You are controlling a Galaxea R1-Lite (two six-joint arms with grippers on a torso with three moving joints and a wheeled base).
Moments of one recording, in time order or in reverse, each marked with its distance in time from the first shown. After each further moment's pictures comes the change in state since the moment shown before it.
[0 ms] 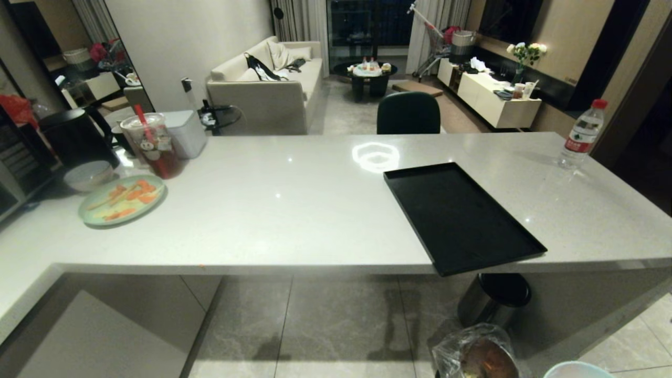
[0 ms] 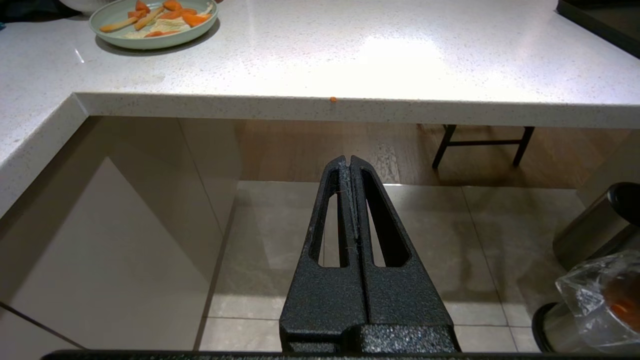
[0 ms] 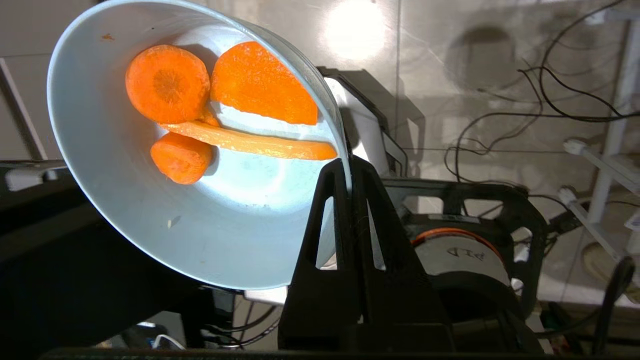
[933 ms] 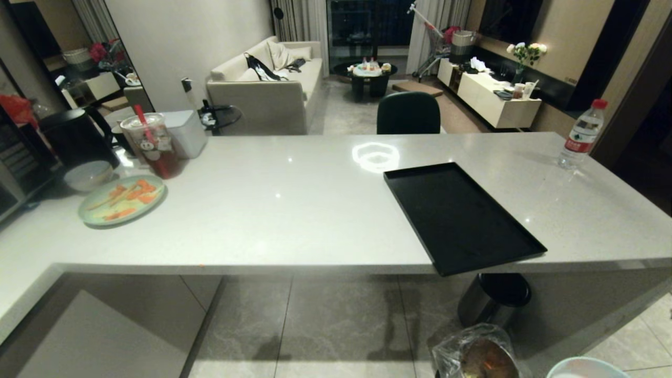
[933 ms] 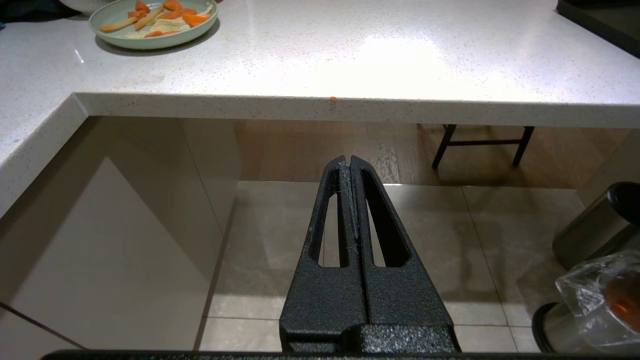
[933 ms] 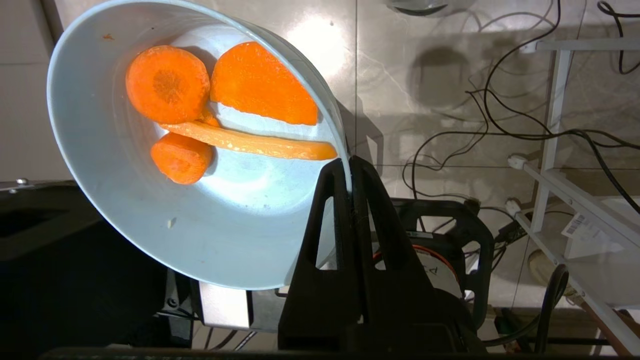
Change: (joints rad) left arm 0.000 0.000 0.000 0.000 0.000 0.000; right arm 0.000 0.016 0.000 -0.022 -0.108 -0.059
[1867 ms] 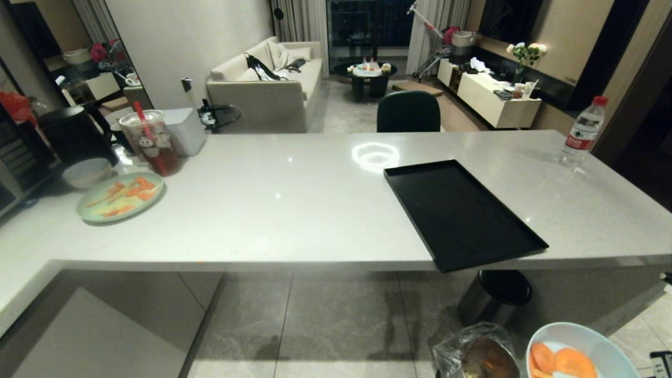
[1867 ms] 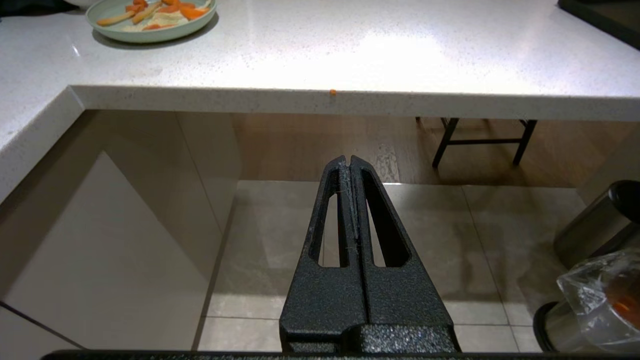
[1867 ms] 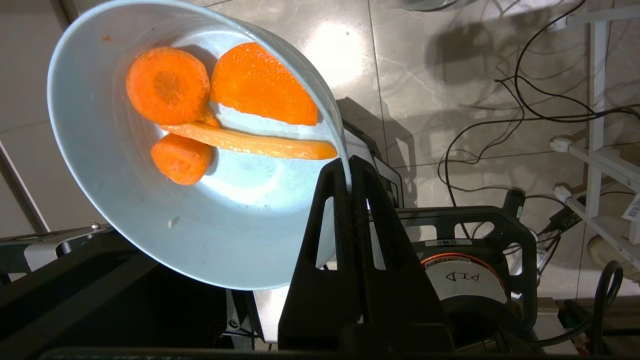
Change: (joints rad) left arm 0.000 0.000 0.000 0.000 0.000 0.000; right arm -0.002 0.086 -0.095 0.001 0.001 0.158
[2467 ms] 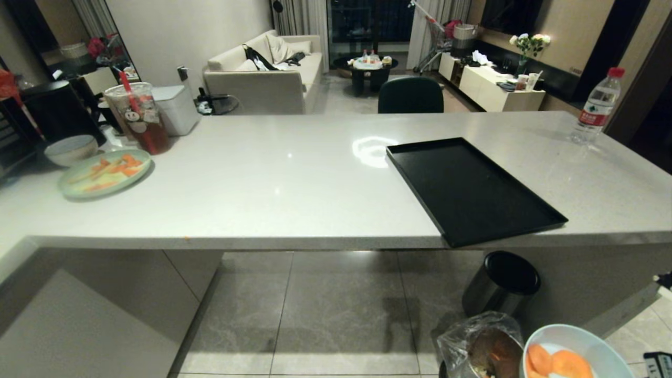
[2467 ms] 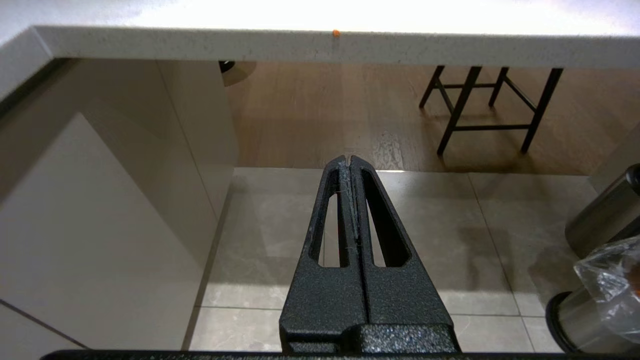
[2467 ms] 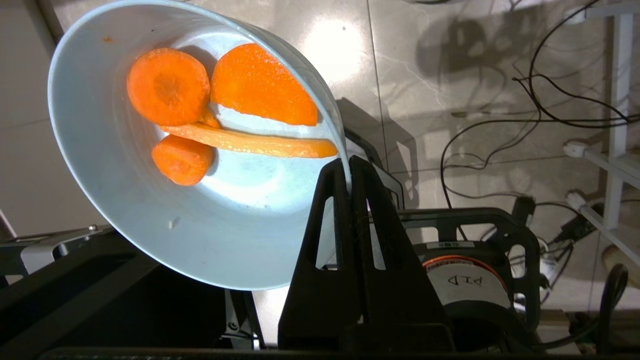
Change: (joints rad) left arm 0.000 0.000 0.000 0.000 0.000 0.000; right arm 0.001 0.014 0.022 -0.028 0.003 0.001
